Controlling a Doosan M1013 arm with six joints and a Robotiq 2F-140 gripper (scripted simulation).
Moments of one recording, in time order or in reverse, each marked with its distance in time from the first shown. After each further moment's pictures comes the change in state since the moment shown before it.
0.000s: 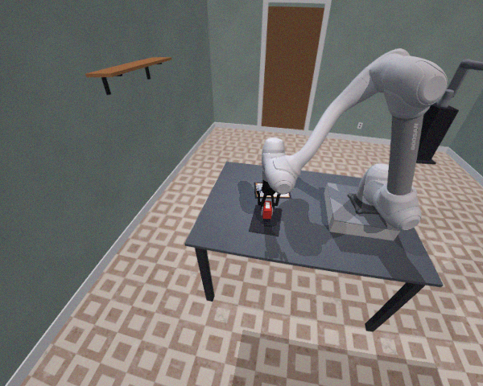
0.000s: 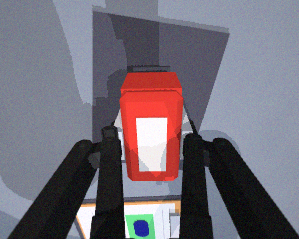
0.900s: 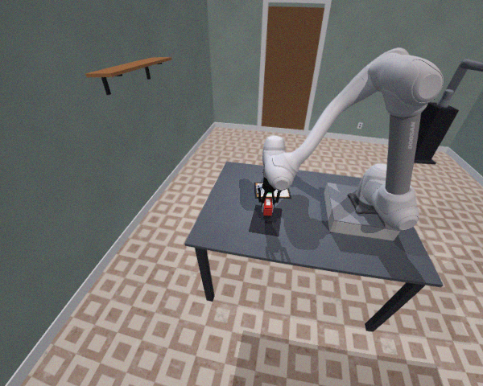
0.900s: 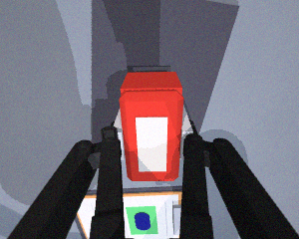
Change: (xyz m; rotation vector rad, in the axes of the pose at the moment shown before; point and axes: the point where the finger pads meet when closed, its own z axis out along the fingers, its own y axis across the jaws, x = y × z) arm -0.029 -0.005 0.003 0.000 0.000 0.000
